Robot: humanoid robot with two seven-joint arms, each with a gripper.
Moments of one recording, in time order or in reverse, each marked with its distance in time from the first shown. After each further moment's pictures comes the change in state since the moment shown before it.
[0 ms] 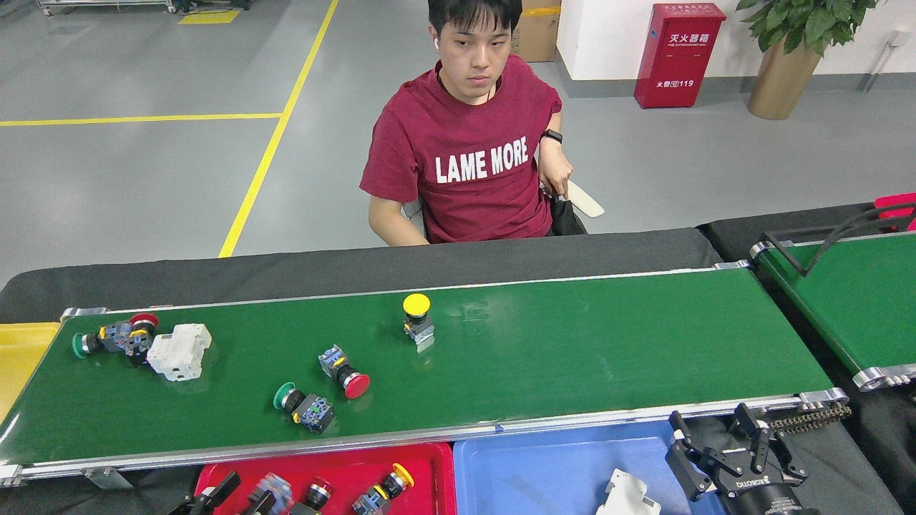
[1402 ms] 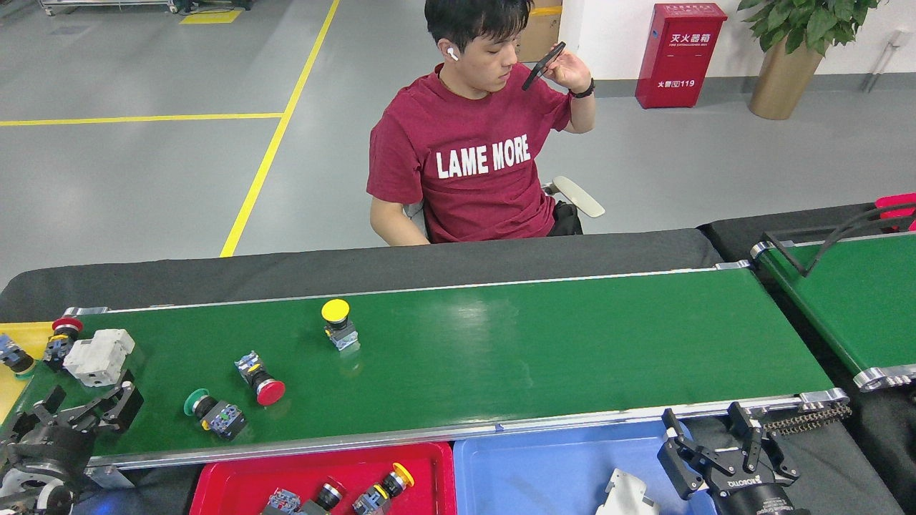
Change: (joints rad) left arm -0.749 0.242 -0.021 0.946 -0.110 0.557 0.016; right arm 0.000 0.022 0.024 -0.002 0.000 0.004 -0.001
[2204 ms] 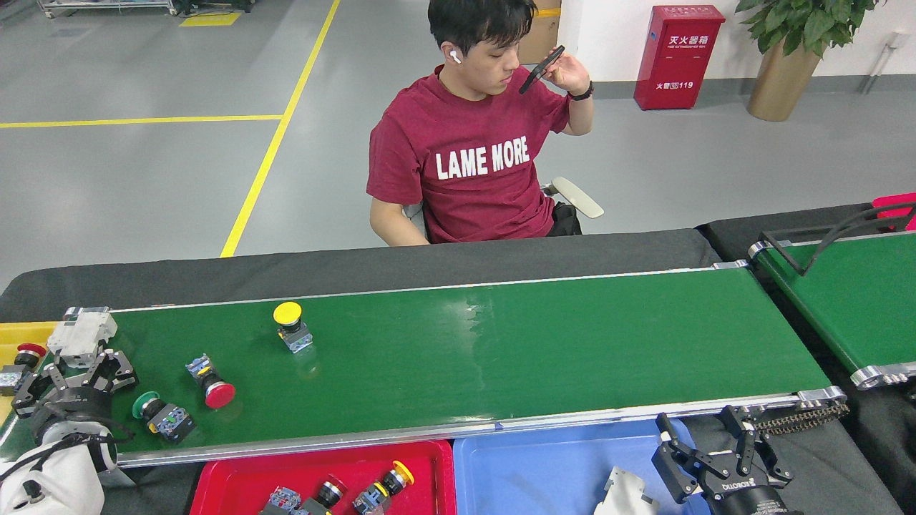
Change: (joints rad) left arm -0.036 0.018 -0.249 0.065 0.017 0.141 0.395; right arm 0.000 -0.001 0.006 0.004 0.000 0.005 0.000
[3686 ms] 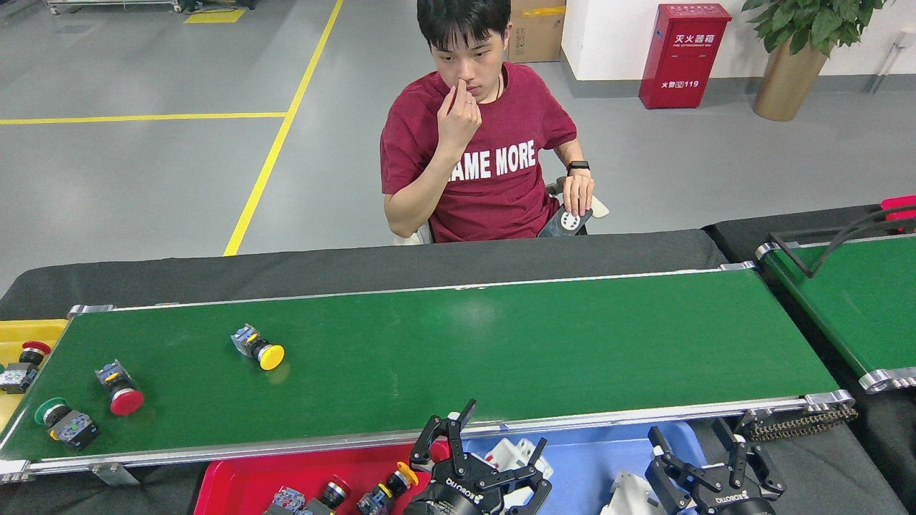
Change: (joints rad) left arm 0.517 -0.461 -0.609 -1.058 -0.325 0.092 -0.537; right arm 0.025 -0.001 0.021 -0.003 0.001 -0.007 -0.001
